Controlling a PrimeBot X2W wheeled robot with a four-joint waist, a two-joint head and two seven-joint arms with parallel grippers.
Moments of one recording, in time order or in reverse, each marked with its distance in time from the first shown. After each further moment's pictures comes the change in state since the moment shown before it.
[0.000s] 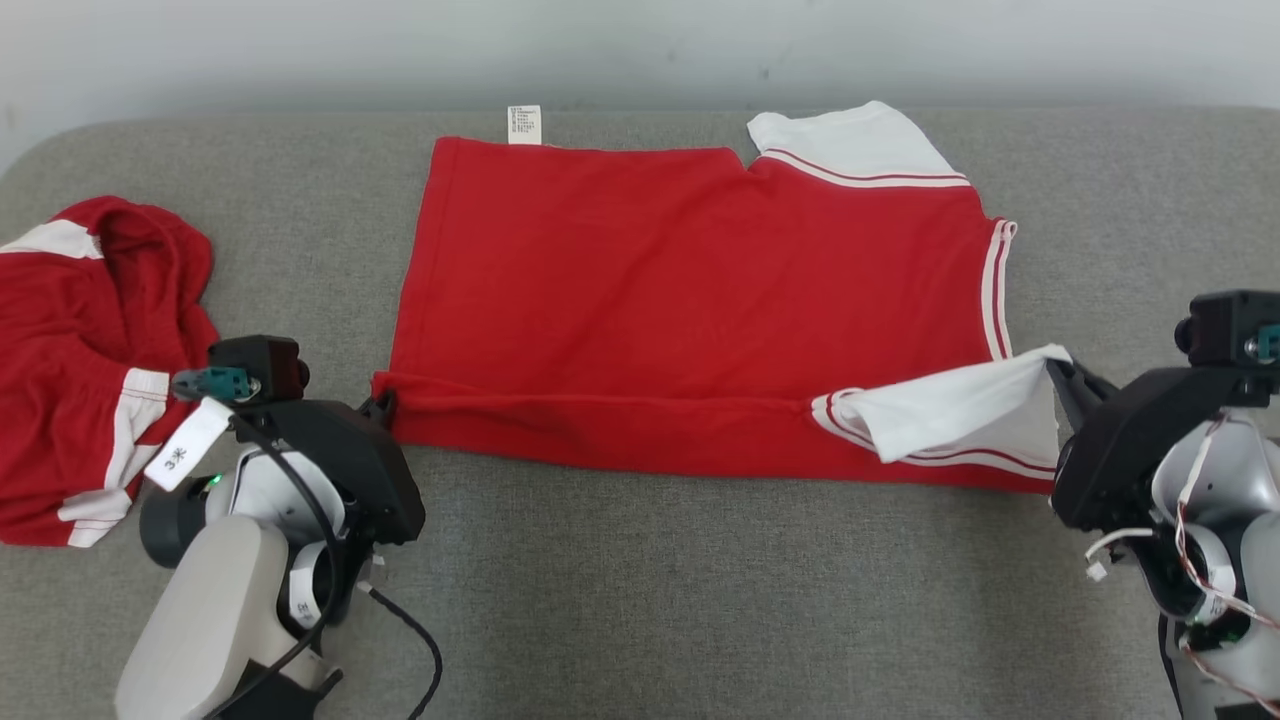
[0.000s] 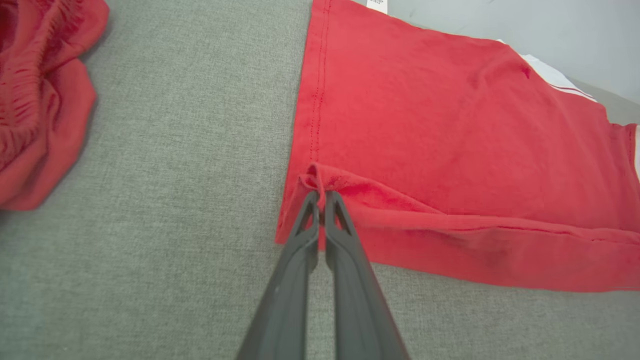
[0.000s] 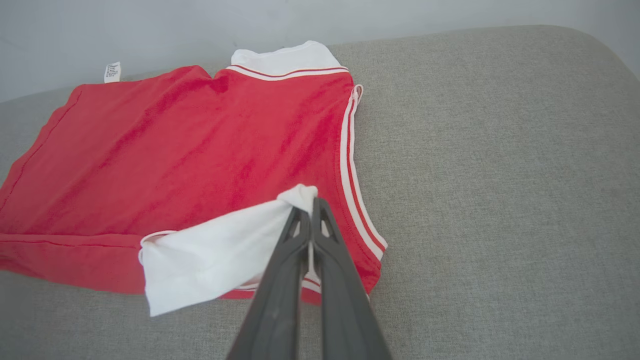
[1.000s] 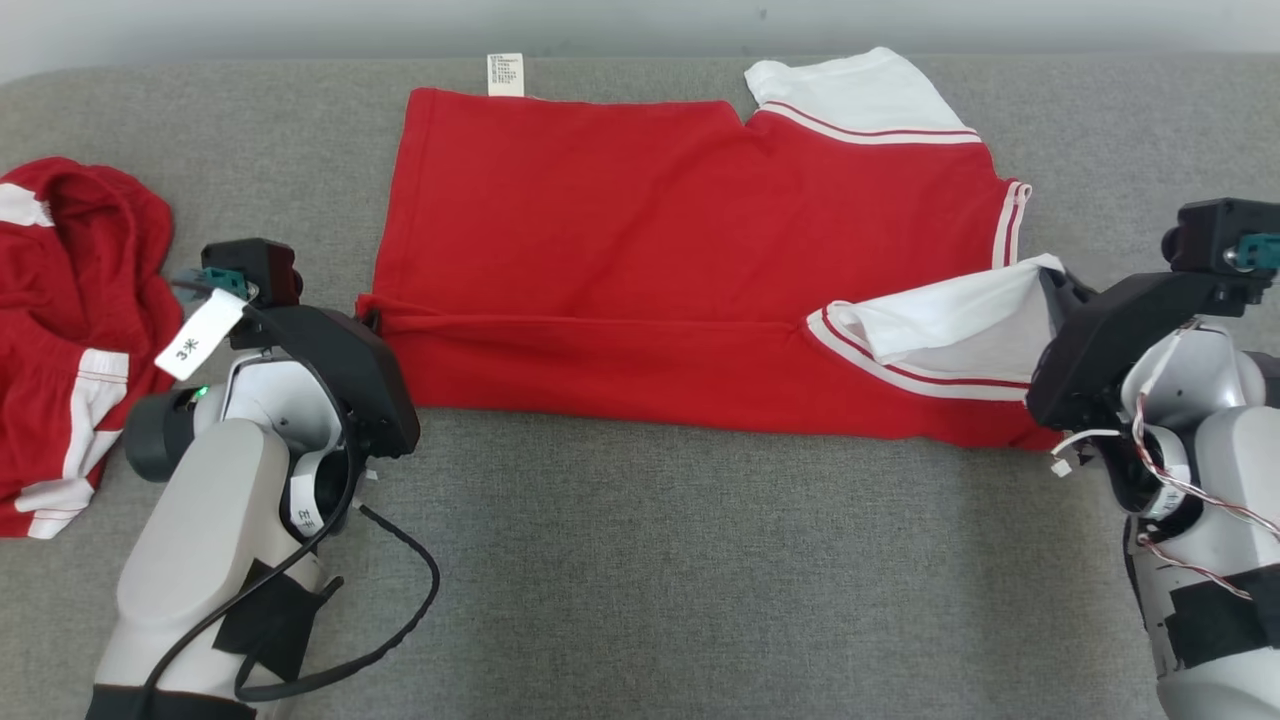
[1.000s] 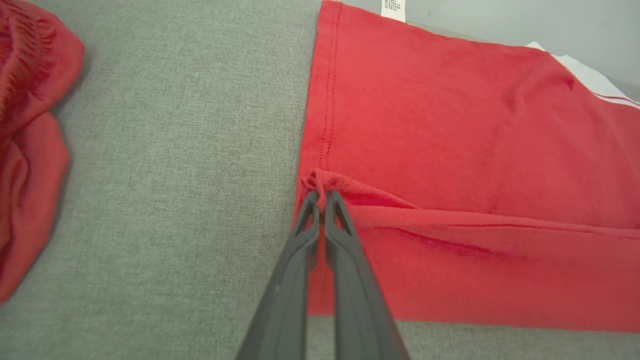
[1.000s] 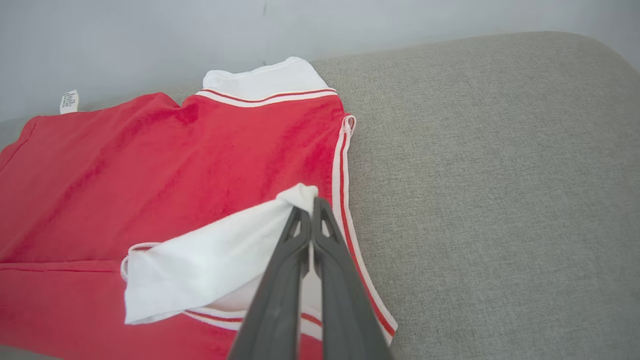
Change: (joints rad) left arm -0.200 -0.025 -0.012 0.192 0.050 -0.001 -0.019; right arm -0.230 0.025 0.020 0.278 -0.021 0.000 -0.142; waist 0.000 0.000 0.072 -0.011
